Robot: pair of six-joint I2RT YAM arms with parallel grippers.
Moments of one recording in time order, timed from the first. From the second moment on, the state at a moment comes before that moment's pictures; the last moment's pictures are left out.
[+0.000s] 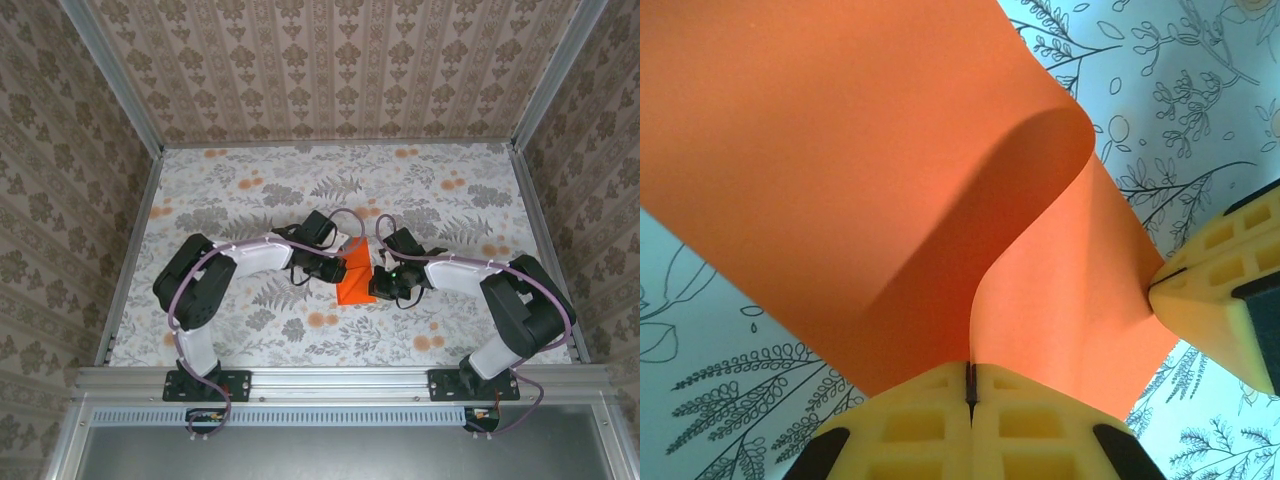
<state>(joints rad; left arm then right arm) -0.78 1.84 1.08 -0.33 0.39 -0.24 0.49 1.57 0.70 -0.31 -0.37 0.68</state>
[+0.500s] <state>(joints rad) -0.76 1.87 1.09 -0.34 0.39 -0.24 0.49 1.57 0.71 -0.33 -0.37 0.68</state>
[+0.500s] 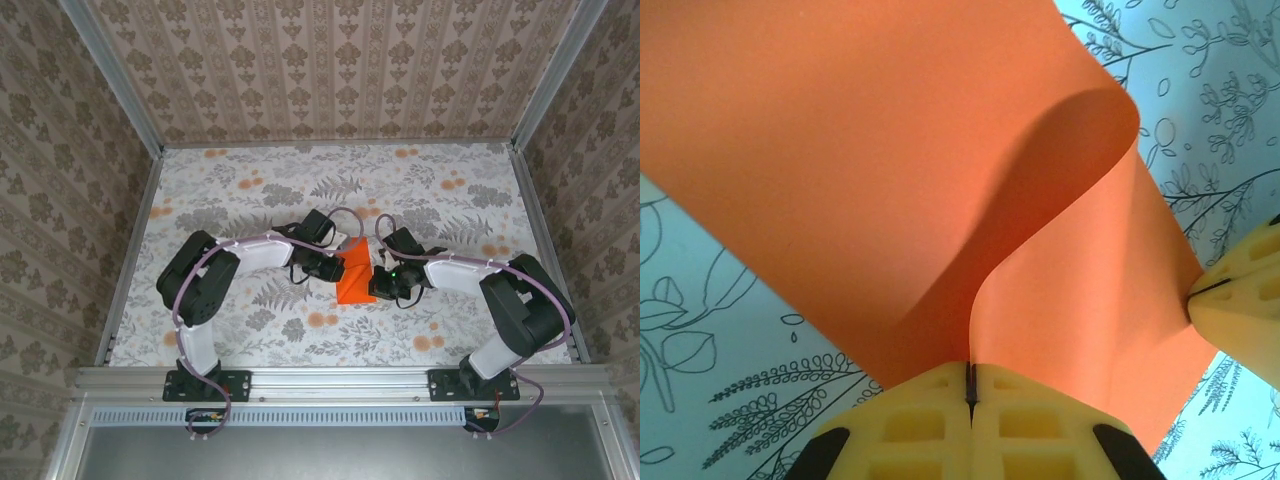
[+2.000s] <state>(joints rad) -0.77 1.89 1.11 -0.36 0.39 -0.23 0.49 1.59 0.74 -0.36 -0.37 0.66</state>
